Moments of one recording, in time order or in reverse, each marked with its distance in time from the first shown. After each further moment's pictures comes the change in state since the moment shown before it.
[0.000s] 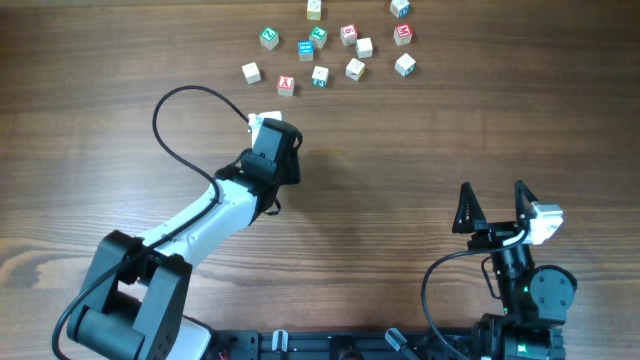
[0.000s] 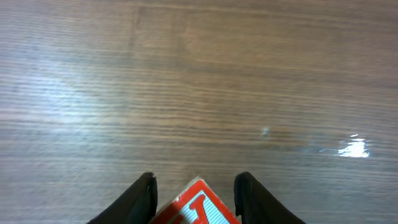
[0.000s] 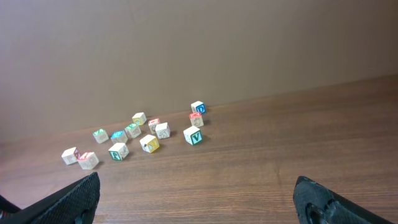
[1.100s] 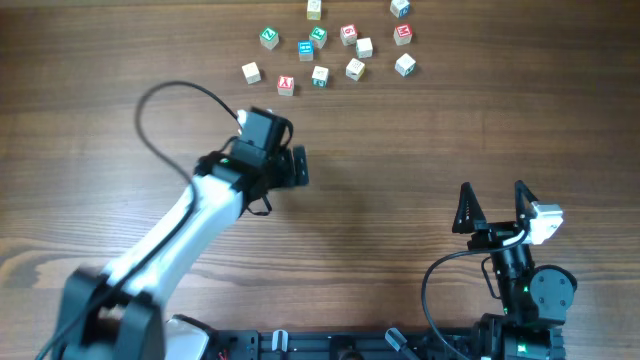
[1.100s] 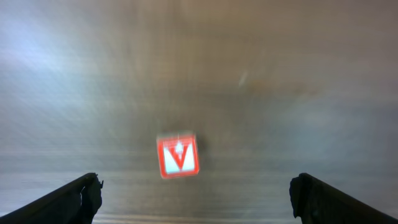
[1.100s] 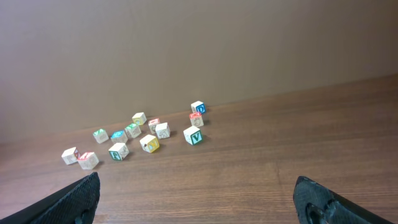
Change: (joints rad) left arm 0.026 -0.114 0.134 -0.390 0.153 -0.042; right arm 0.000 0.000 0.000 0.000 0.000 0.000
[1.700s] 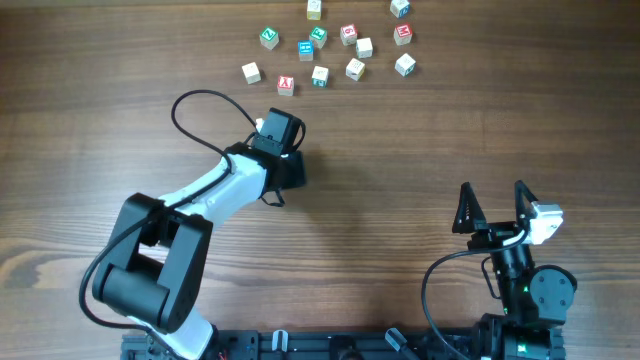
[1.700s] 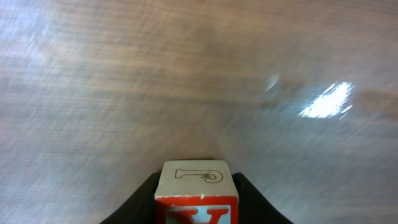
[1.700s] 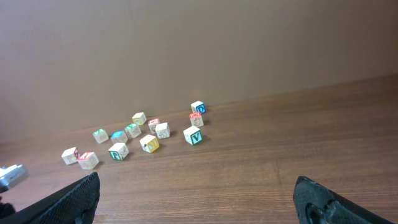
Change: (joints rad) left arm 0.002 0.291 0.012 0.203 0.070 -0.030; right arm 0.000 0.000 0.000 0.000 0.000 0.000
